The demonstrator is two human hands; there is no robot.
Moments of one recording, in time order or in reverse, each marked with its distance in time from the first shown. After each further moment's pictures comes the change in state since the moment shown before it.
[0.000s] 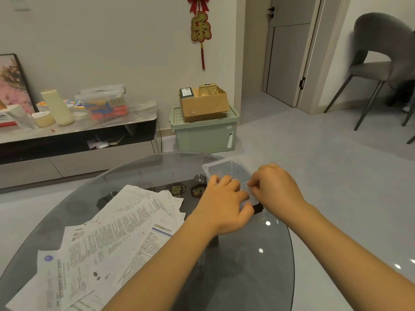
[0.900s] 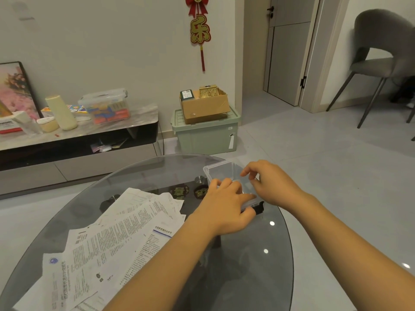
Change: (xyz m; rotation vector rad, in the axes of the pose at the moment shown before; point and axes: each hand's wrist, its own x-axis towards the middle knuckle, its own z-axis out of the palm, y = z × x) left_hand 0.003 0.004 -0.009 -0.020 -0.127 -0.007; right_hand 0.019 0.012 0.002 0.227 -0.125 -0.017
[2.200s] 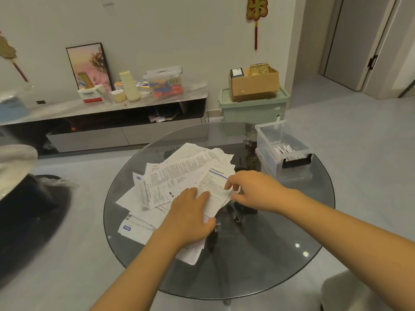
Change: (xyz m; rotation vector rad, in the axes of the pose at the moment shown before) left_hand -0.213 -0.018 0.016 -0.010 -0.121 -0.617; right_hand -0.085 -0.104 0.084 -0.154 -0.311 -0.458
